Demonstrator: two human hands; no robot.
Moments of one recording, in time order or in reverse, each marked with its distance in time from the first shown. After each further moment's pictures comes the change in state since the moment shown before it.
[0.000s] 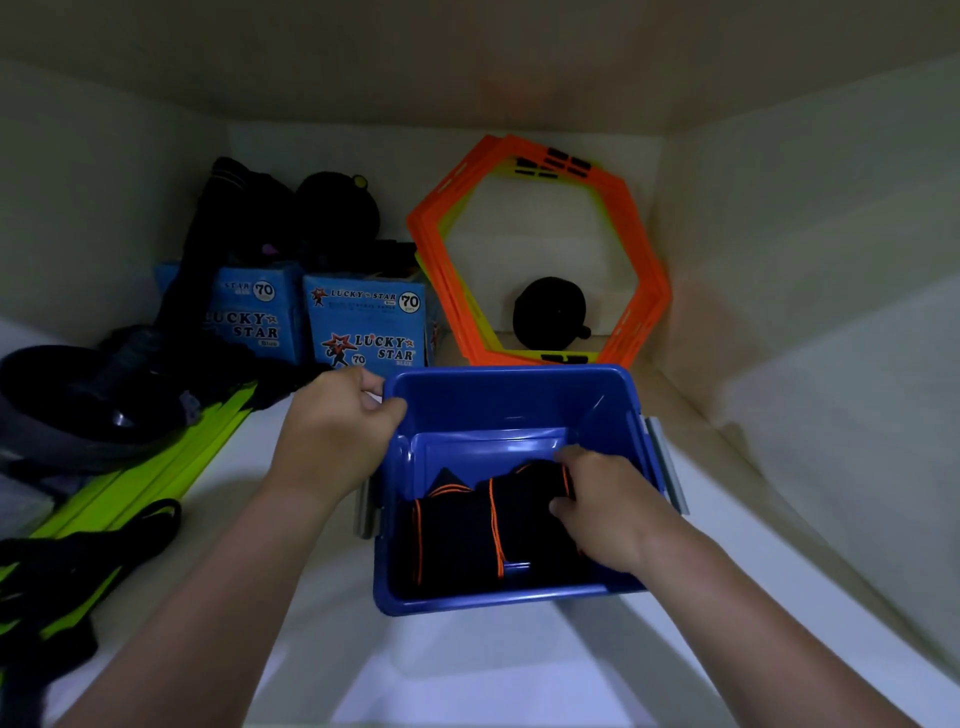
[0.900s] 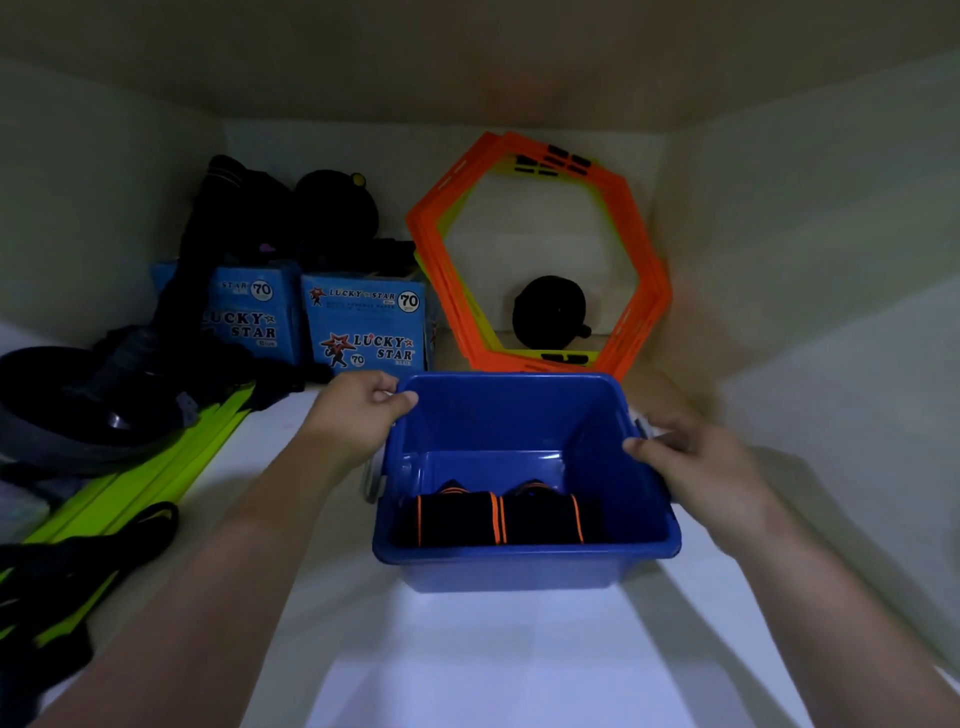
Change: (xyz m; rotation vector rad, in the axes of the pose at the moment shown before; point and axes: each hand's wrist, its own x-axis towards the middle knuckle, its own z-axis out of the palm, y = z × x) left_hand 0.040 -0.029 0.026 -0.237 -0.253 -0.159; right_hand 0.016 0.067 -0.025 0.729 0.288 0.217
